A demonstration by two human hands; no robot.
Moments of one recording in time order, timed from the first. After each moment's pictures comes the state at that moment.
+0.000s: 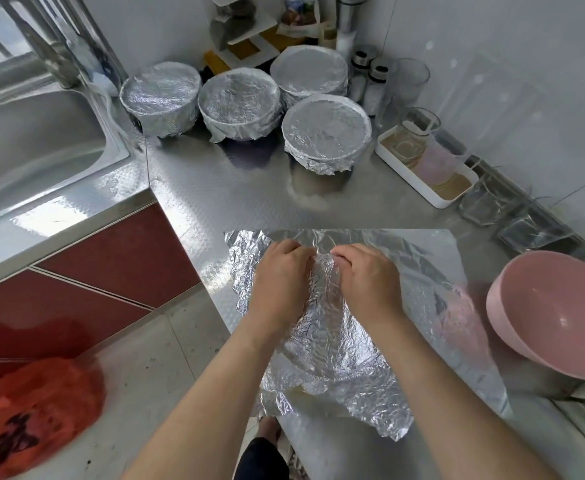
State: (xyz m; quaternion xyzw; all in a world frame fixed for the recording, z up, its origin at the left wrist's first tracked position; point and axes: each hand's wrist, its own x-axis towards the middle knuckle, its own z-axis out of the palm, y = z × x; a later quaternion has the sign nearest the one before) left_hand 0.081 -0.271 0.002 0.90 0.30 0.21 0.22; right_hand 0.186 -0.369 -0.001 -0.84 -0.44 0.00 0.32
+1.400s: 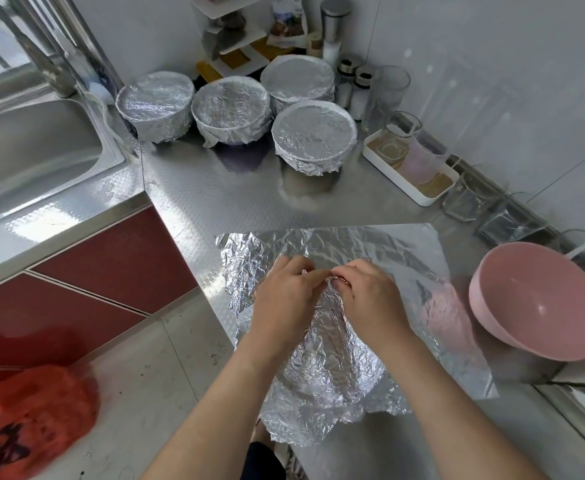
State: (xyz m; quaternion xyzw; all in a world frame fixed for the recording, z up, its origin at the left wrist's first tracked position) left_hand 0.066 -0.308 0.007 0.93 0.24 0.18 0.20; right_hand 0.173 -0.412 0.004 -0.85 -0.46 0.07 0.27
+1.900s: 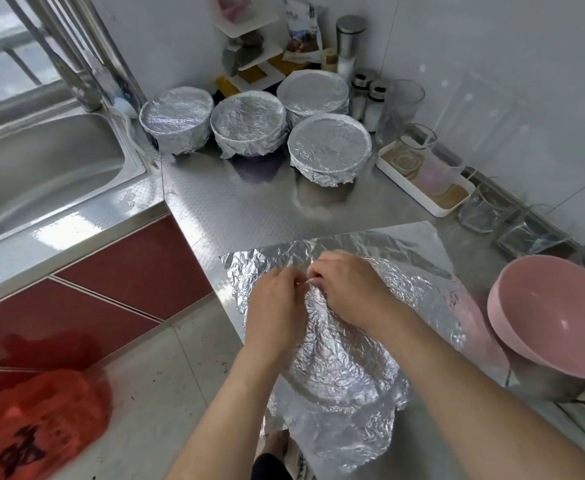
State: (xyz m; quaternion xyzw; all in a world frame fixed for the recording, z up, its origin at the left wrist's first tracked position) left_hand 0.049 -0.293 0.024 0.87 0.40 0.15 0.26; right_hand 0.176 -0.360 0.031 -0.77 -0.60 0.13 0.19
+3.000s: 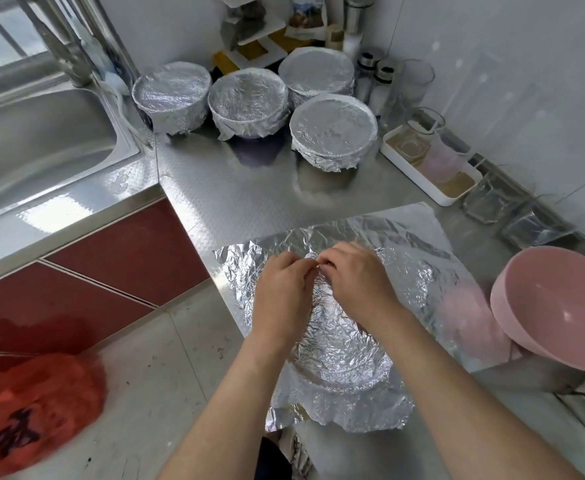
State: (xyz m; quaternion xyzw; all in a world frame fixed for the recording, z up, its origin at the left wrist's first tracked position) left_hand 0.055 -0.293 0.000 0.88 0.34 0.23 0.24; right_hand 0.171 -0.364 0.004 -0.81 -0.53 0.09 0.24
